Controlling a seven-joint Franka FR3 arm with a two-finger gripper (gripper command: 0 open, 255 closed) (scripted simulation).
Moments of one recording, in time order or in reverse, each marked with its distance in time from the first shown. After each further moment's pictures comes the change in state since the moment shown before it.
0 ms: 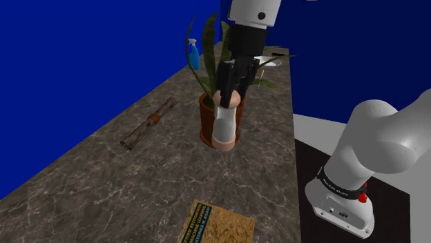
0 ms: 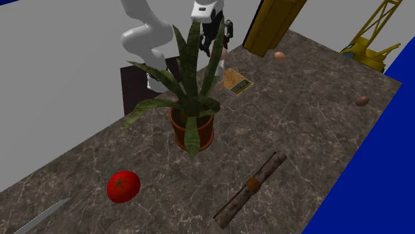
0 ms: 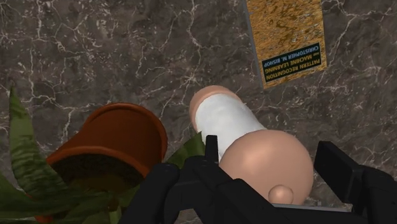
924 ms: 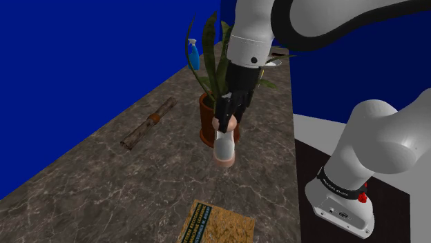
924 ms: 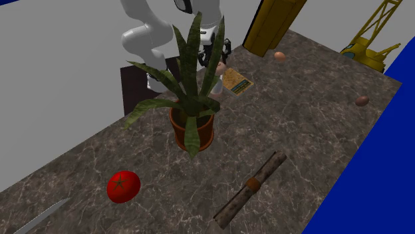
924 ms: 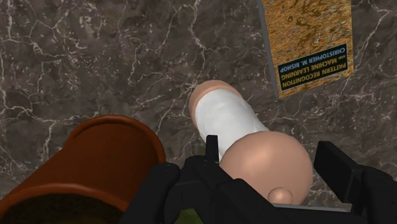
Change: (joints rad) arm 0.013 0.009 0.035 -0.180 0.037 0.188 -0.030
